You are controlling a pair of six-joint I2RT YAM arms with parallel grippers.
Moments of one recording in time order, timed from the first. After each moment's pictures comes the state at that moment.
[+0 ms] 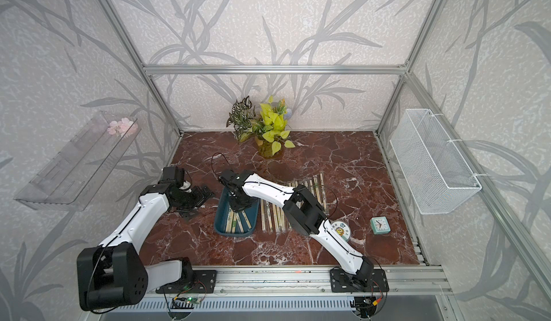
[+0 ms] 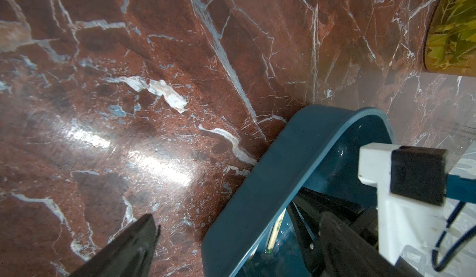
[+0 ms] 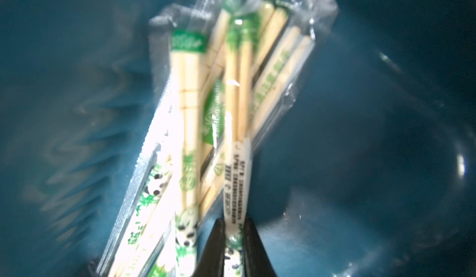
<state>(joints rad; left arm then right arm) 0.13 1.24 0.81 -0.81 0.32 -0.65 1.00 2.48 2.18 -1.04 -0.10 0.49</state>
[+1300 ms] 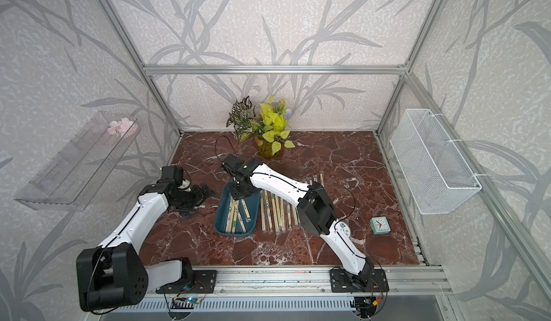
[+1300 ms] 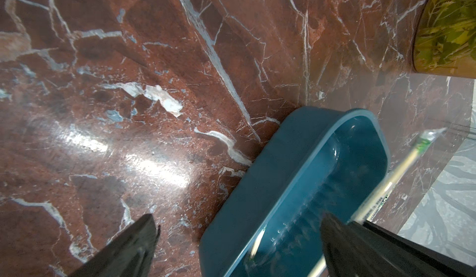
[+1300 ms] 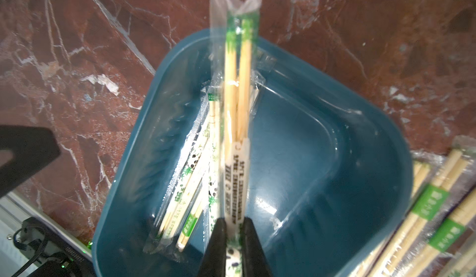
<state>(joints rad) 0.13 1.24 0.83 -0.81 0.33 -0.63 0.95 2.30 2.16 -1.05 -0.07 0.53</state>
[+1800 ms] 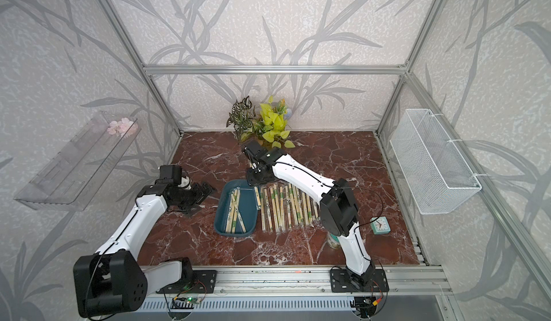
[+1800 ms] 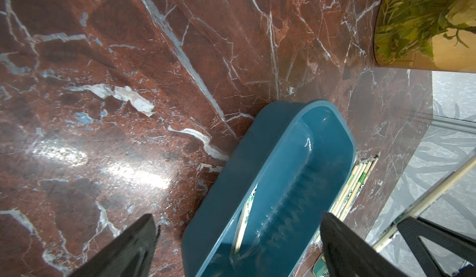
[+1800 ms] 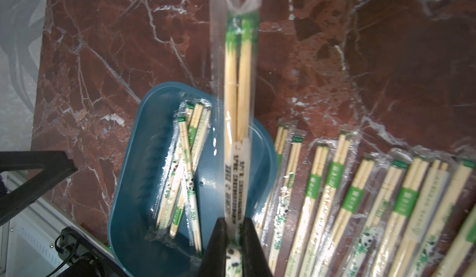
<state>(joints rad) 0.10 1.20 0.83 -0.79 0.39 -0.65 0.80 2.06 1.89 -0.94 -0.09 0.55</state>
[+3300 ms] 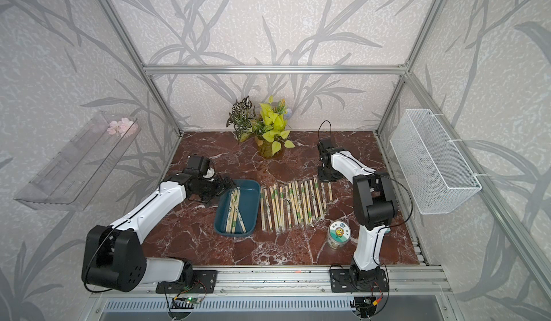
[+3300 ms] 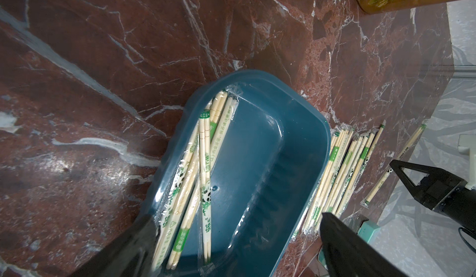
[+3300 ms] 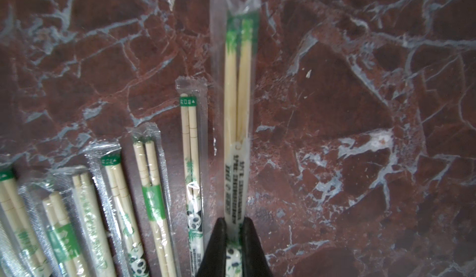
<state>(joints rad) -0.17 1.37 0.95 -0.71 0.32 -0.74 0.23 1.92 1.39 -0.84 0.17 0.21</state>
